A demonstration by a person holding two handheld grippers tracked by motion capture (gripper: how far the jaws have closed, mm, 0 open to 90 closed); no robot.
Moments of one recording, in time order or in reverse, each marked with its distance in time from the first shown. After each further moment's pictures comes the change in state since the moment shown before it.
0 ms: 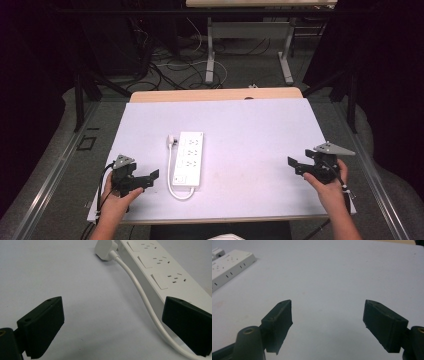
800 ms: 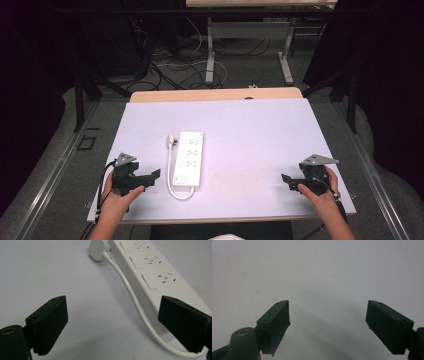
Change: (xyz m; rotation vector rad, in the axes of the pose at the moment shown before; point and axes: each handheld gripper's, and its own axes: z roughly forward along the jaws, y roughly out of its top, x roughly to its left) left arm -0.015 0.012 -0.008 0.039 -0.011 0.004; right arm 0.010 -0.031 0.013 0.159 0.041 -0.123
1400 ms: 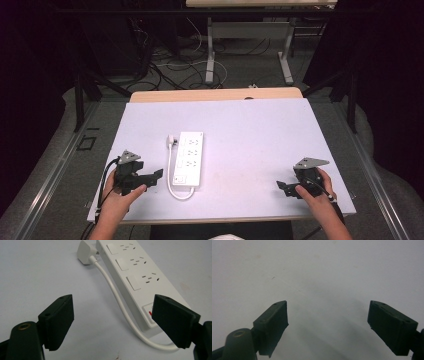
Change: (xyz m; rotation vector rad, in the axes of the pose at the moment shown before) left arm -0.016 0.015 -0.013 0.032 -0.016 0.056; right arm 0.013 -0.001 0.005 0.072 0.051 -0.074
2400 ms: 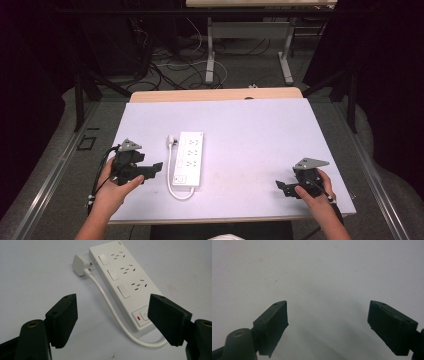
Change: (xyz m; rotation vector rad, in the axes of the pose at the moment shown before) left arm -0.007 0.038 -0.019 0.075 -0.019 0.083; right arm 0.003 0.000 0.000 -0.025 -0.002 -0.004
